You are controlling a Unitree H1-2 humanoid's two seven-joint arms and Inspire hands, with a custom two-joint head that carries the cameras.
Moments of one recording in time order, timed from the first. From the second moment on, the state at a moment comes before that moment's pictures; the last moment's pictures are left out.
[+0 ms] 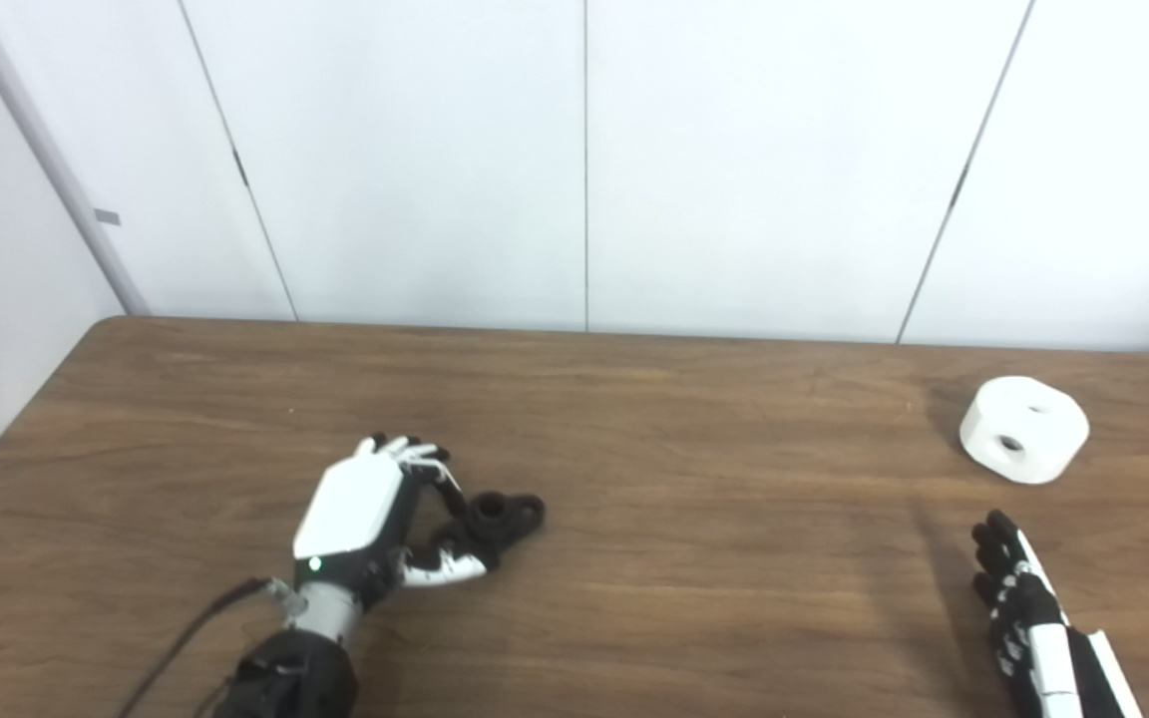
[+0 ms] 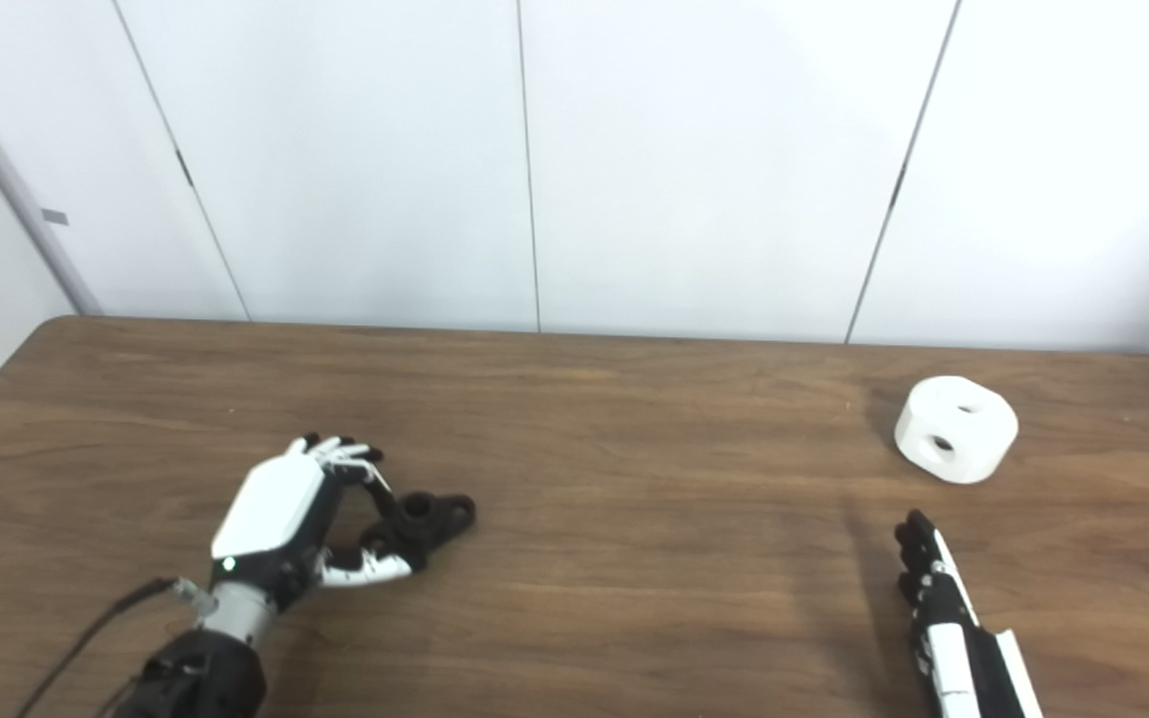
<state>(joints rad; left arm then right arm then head) -0.09 0.35 -0.30 -0.19 0.79 0.28 0.01 0.24 -0.15 -0.09 -0.25 0.09 -0.05 0.05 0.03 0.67</state>
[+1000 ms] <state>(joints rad) -0.01 0.24 -0.41 -0.25 0.86 0.17 -0.05 0.23 -0.14 -0.05 -0.32 0.05 0.01 0.00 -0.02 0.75</state>
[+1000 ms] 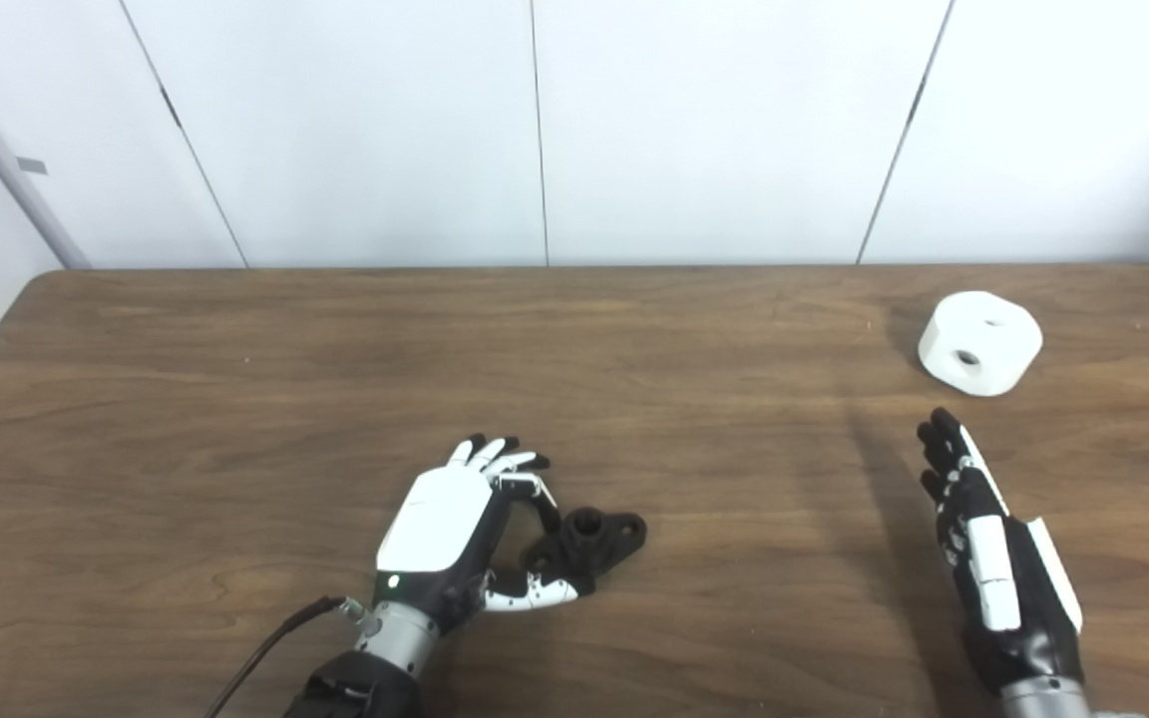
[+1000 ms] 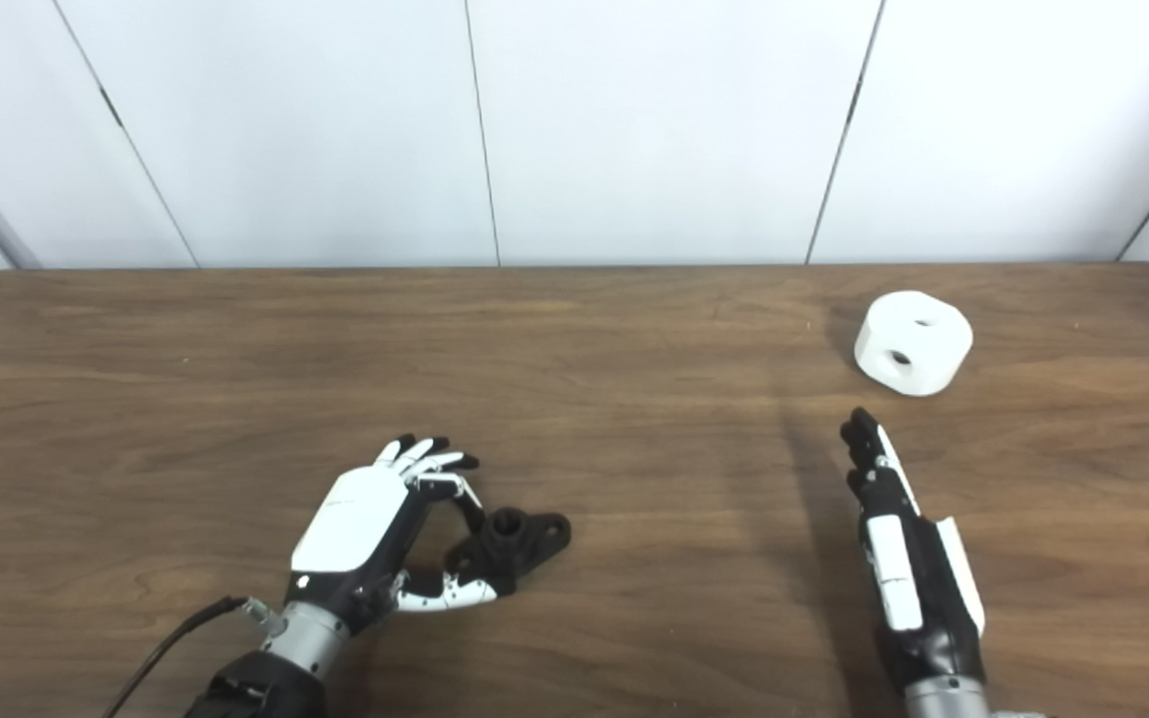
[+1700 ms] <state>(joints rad) -0.01 0.25 -0.38 -0.22 0.85 0.10 -0.06 0.04 -0.19 -0.18 -0.39 -0.31 0.25 -0.12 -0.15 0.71</state>
